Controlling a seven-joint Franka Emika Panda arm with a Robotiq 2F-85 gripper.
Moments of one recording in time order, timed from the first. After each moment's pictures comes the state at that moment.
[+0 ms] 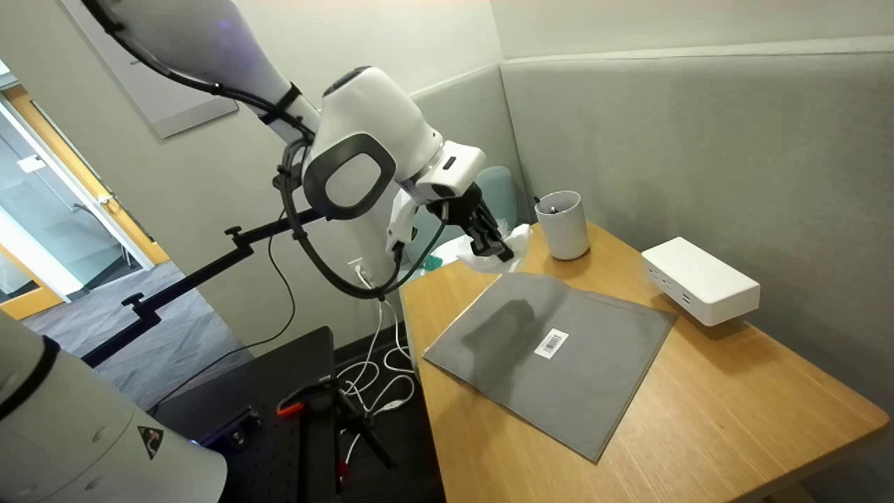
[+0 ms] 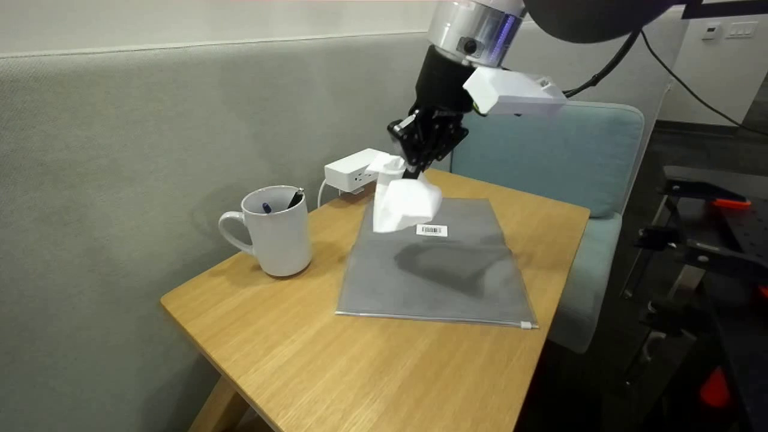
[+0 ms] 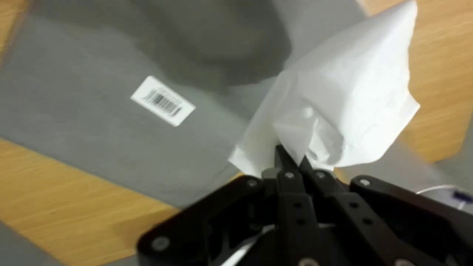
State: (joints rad) arm 0.56 0.36 -0.27 -2.49 0.33 3.22 0.39
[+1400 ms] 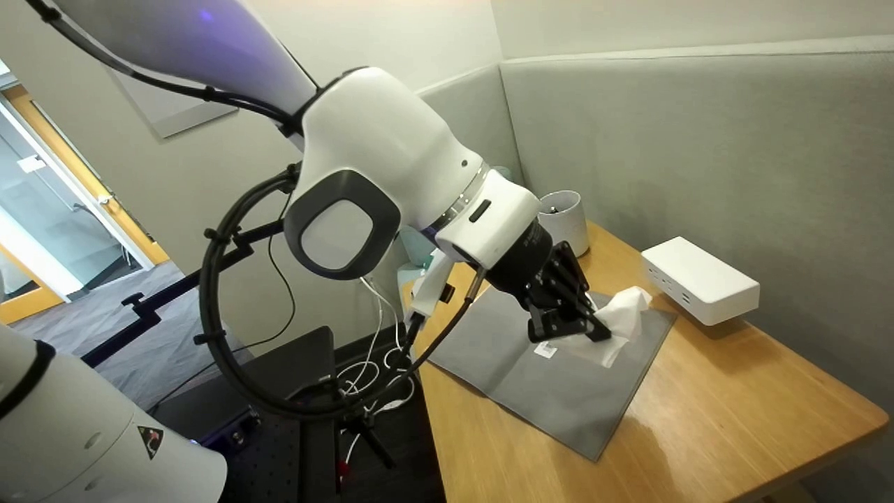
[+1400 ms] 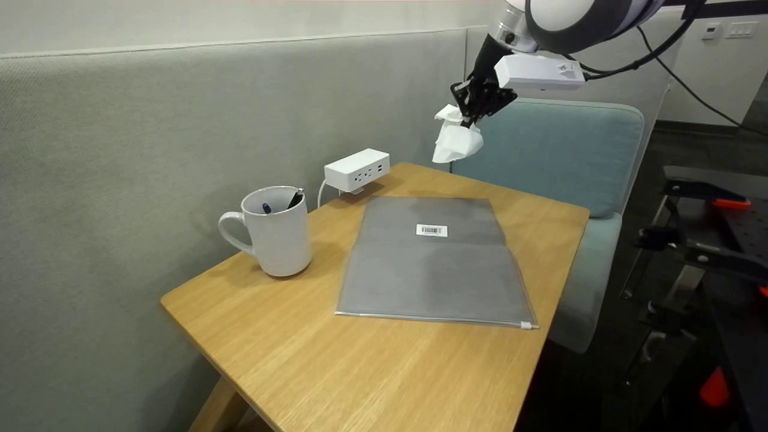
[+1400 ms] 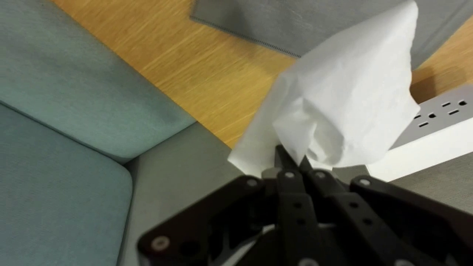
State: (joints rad) arm 0.43 0.37 -0.50 -2.57 0.34 3.37 0.39
